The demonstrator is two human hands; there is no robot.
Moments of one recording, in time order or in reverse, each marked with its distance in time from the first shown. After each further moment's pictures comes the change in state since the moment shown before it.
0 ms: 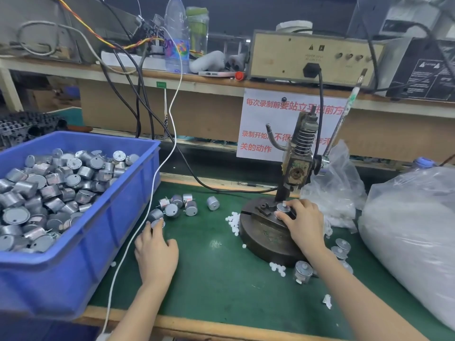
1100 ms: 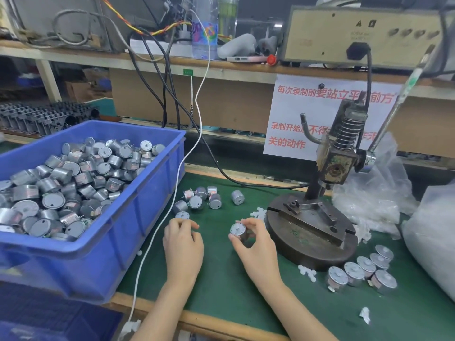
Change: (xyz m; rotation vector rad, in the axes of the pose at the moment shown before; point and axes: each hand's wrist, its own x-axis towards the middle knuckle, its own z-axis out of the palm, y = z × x) left_hand -0.005 -0.002 0.004 -0.094 0.119 0.126; right_hand -0.086 -0.112 0.059 0.750 -0.256 -0.017
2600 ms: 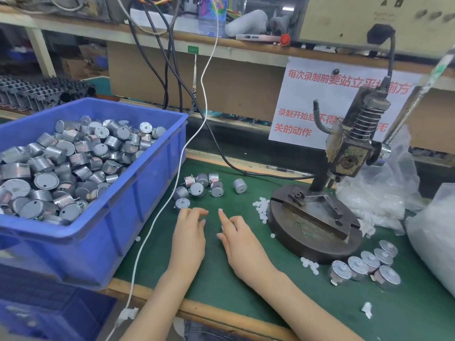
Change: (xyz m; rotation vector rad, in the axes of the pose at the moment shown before) left_hand -0.001 -0.004 0.004 -0.187 -0.133 0.100; right_hand 0.004 0.004 0.017 -0.621 -0.408 -0.344
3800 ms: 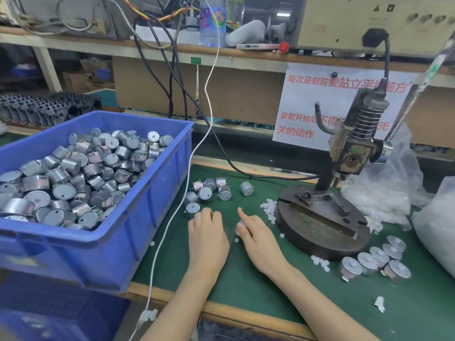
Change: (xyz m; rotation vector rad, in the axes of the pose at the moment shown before) left_hand -0.001 0.009 0.008 0.530 -0.038 0.139; right_hand 0.003 0.004 -0.009 0.425 0.087 0.204
